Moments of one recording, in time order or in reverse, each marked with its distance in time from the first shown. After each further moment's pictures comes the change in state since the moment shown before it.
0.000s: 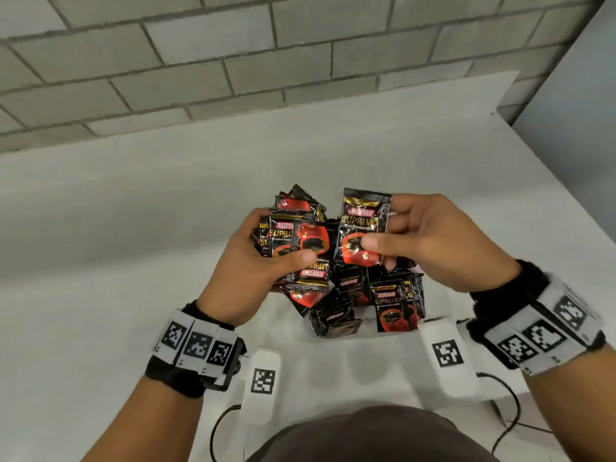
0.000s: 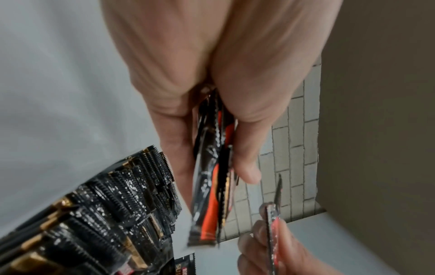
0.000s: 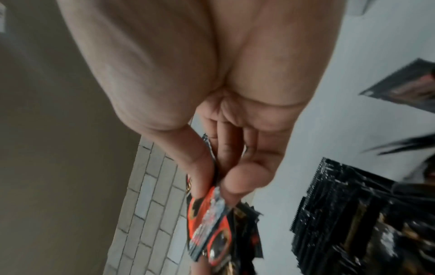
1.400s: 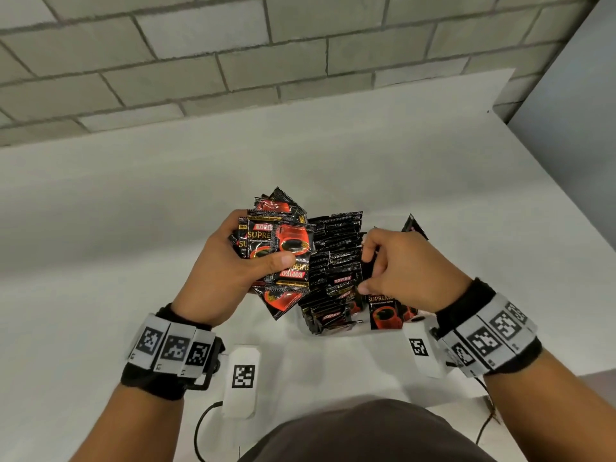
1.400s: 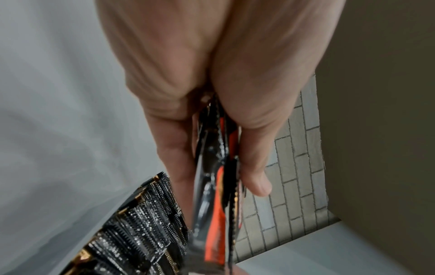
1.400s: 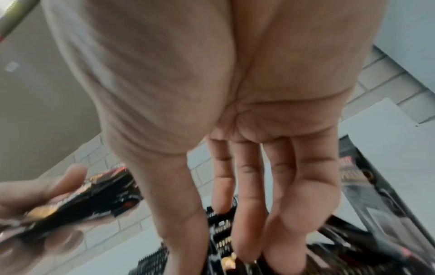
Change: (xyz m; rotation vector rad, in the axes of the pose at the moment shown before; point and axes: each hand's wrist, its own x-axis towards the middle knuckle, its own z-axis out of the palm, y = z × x) left_hand -0.001 -0.007 -0.019 0.091 0.029 0.026; right_hand 0.007 0.056 0.011 -0.681 -0.016 0.134
